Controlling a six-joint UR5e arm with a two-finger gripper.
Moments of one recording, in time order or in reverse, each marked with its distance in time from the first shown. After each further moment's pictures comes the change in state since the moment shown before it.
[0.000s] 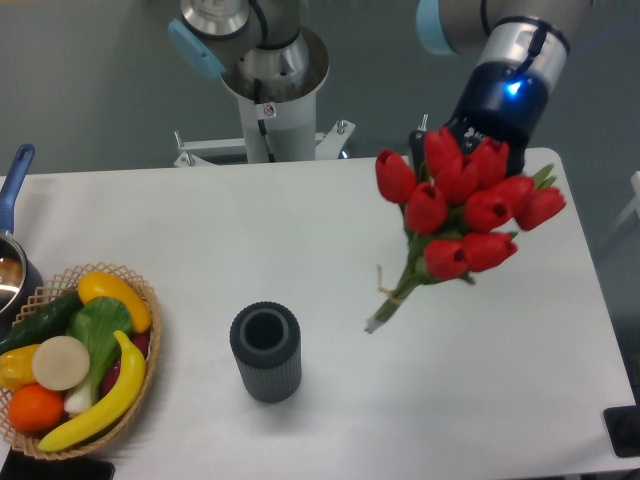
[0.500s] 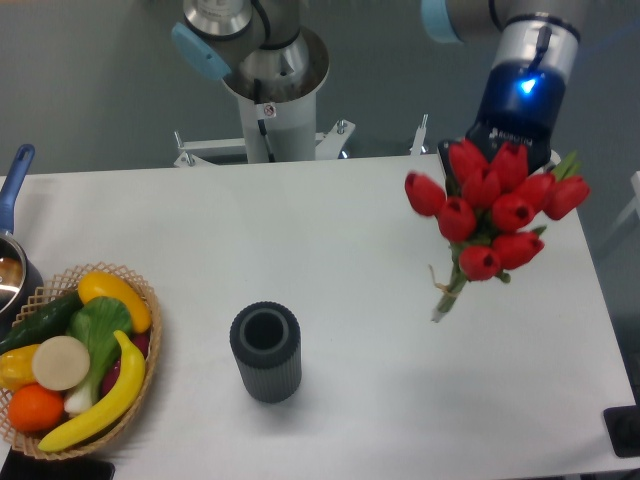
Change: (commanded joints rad) arm 0.015 0.021 -0.167 0.000 0.354 0.308
